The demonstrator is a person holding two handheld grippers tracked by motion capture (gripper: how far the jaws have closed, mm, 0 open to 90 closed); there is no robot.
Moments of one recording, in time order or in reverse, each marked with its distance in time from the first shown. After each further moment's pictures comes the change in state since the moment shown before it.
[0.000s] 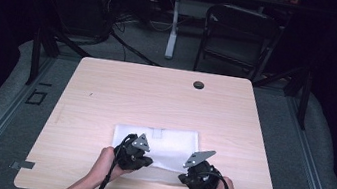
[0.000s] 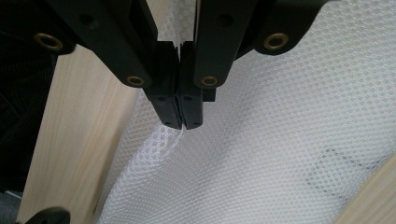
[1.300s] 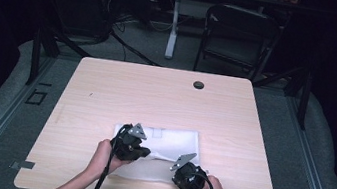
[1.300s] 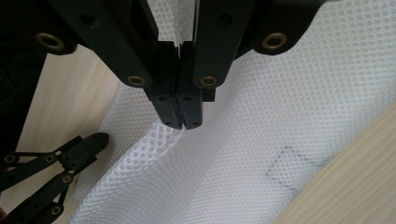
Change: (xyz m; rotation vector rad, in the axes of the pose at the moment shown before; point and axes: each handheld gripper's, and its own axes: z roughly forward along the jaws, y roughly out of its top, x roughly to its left) left arm 0.018 0.010 -0.017 -0.028 0.038 -0.094; right arm -0.002 -0.002 0.050 0.106 -0.029 -0.050
